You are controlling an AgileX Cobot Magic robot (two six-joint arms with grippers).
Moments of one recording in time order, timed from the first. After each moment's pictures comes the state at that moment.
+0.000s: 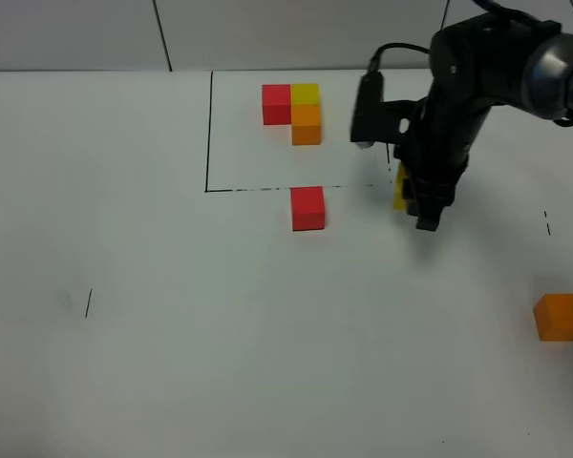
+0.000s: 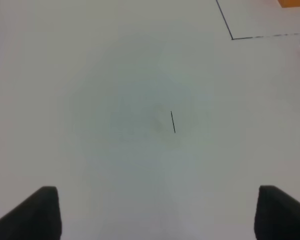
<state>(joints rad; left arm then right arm) -0.01 0.00 -0.50 -0.04 1.06 0.11 0.29 2.09 -1.58 -0.03 0.94 -1.09</state>
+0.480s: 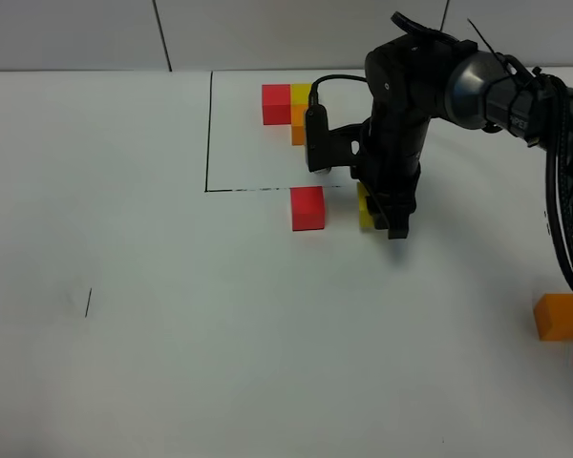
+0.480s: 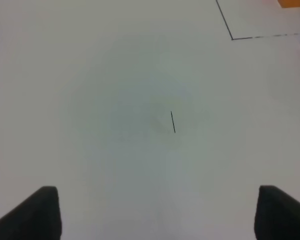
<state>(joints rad) -0.01 0.00 -0.50 -0.04 1.06 0.11 0.35 2.27 -1.77 -0.02 1.04 -1.20</state>
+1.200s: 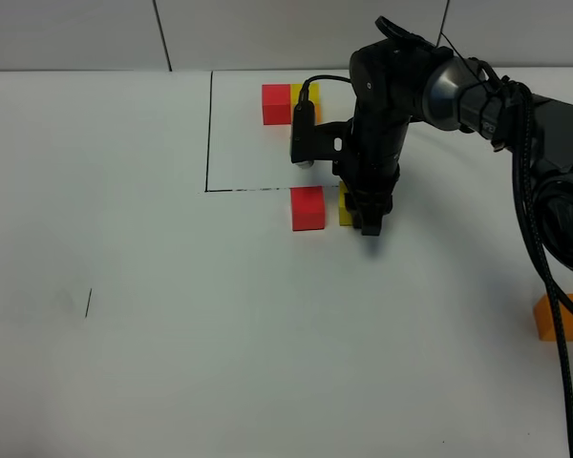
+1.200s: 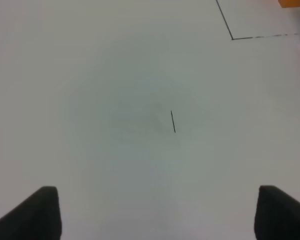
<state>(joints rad) -0.01 0.00 -0.50 -0.04 1.06 0.11 0.35 2.38 -1.90 0.04 1.06 -1.14</state>
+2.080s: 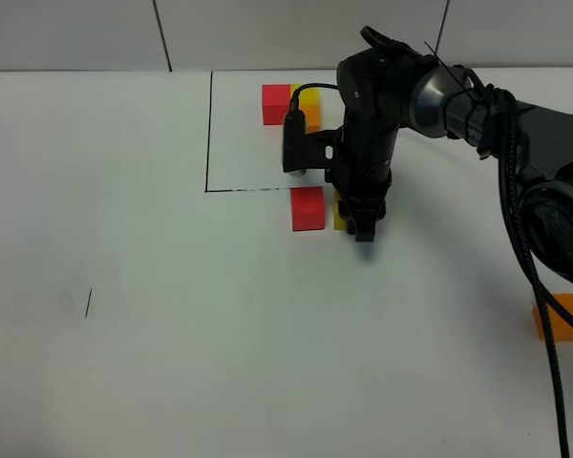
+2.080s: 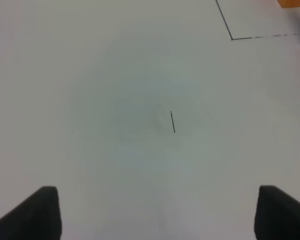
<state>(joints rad) -0.01 0.00 -0.50 -0.05 1.06 0.11 0.38 2.40 -1.91 0.03 1.07 -1.14</state>
